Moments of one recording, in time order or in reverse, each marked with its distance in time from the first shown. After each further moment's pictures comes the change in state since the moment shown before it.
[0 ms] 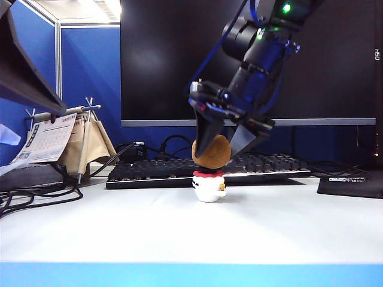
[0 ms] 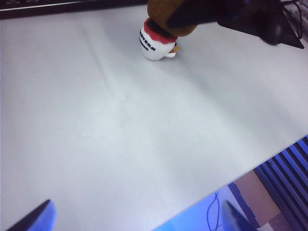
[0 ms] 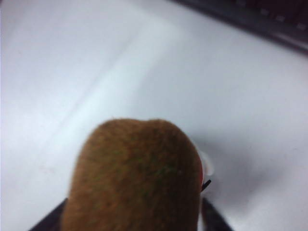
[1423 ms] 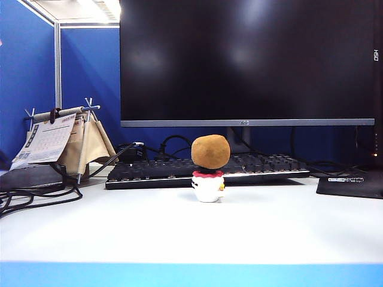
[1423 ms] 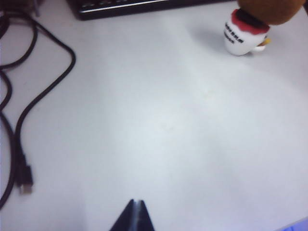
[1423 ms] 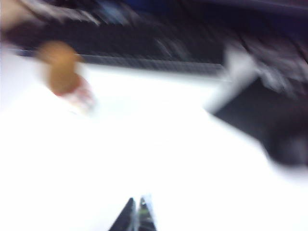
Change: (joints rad) left arm 0.000 -0.001 -0.146 0.137 -0.267 0.064; right arm 0.003 -1.553 -1.105 0.203 0.456 0.090
